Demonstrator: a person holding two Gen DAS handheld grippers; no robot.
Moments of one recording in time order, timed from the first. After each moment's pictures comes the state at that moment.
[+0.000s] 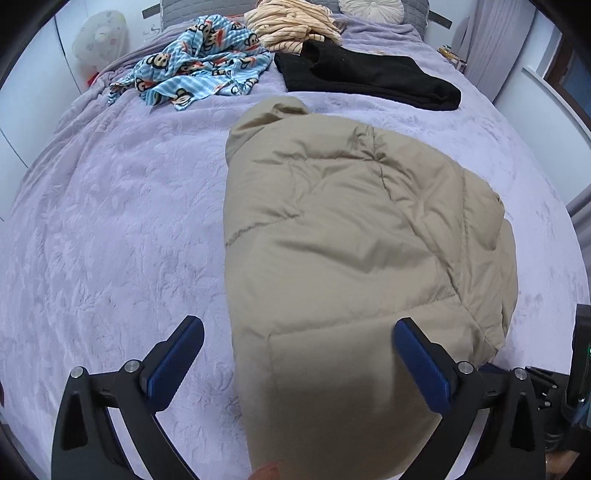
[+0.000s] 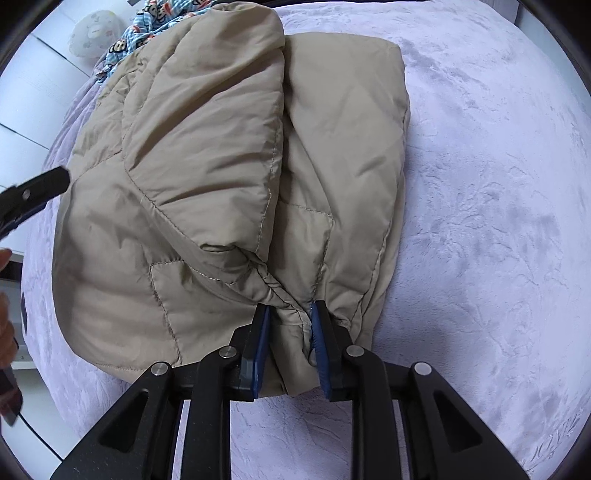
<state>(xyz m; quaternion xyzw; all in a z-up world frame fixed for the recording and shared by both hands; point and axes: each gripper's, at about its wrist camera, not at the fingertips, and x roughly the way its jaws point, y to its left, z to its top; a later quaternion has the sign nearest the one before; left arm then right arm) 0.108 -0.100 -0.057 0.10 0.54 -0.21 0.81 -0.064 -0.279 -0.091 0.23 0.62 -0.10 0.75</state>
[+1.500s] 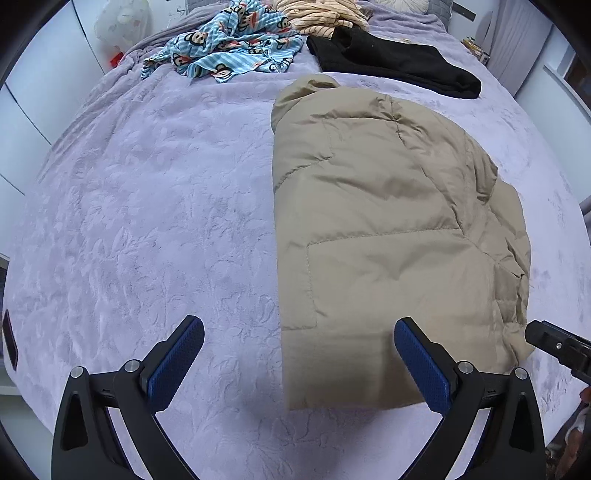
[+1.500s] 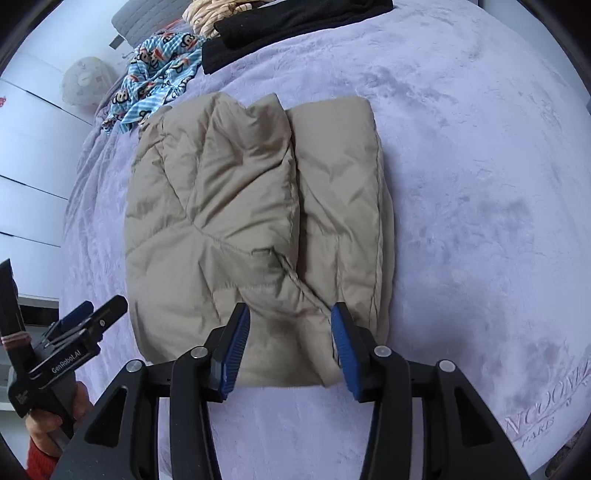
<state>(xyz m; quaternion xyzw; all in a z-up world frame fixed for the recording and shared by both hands) 0.072 -0.057 -0.032 0.10 0.57 -0.17 0.80 -0.070 -0.287 -0.025 0.30 0.58 -0.12 0.75</state>
